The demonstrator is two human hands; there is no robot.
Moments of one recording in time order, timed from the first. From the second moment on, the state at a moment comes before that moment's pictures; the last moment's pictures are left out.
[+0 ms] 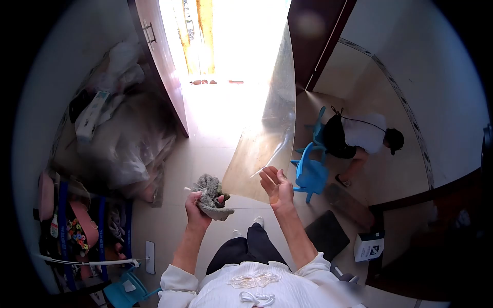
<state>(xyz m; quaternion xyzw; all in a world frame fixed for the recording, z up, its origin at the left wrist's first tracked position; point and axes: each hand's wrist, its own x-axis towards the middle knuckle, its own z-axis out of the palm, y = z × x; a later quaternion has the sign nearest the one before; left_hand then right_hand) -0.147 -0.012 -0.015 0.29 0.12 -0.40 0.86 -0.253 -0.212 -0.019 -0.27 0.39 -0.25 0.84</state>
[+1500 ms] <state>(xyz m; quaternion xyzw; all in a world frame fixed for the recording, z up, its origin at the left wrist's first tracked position) -0.176 -0.132 -0.044 0.48 -0.02 -0.48 0.73 -0.206 -0.236 -0.081 -0.48 0.14 -0.21 0.84</state>
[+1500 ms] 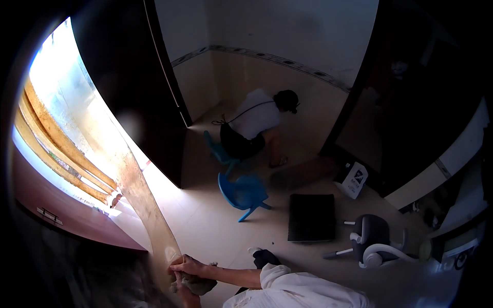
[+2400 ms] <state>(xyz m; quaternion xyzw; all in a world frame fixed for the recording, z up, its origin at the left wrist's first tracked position) -0.184 -0.102 -0.076 0.62 -0.08 -0.39 0.67 -0.248 -0.234 -0.070 -0.57 0.18 -0.22 0.77</state>
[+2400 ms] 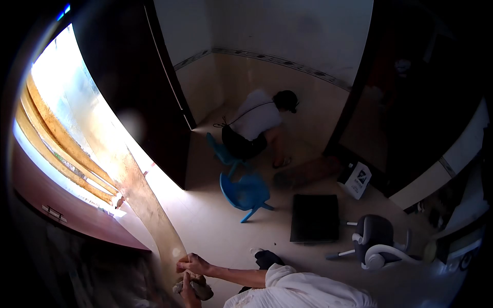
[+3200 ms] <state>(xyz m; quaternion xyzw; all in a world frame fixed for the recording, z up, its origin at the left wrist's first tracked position) -0.179 -0.122 -0.034 0.34 0.15 -0.39 0.84 -0.296 -0.234 -0.008 -0.70 0.21 -0.21 0.65</state>
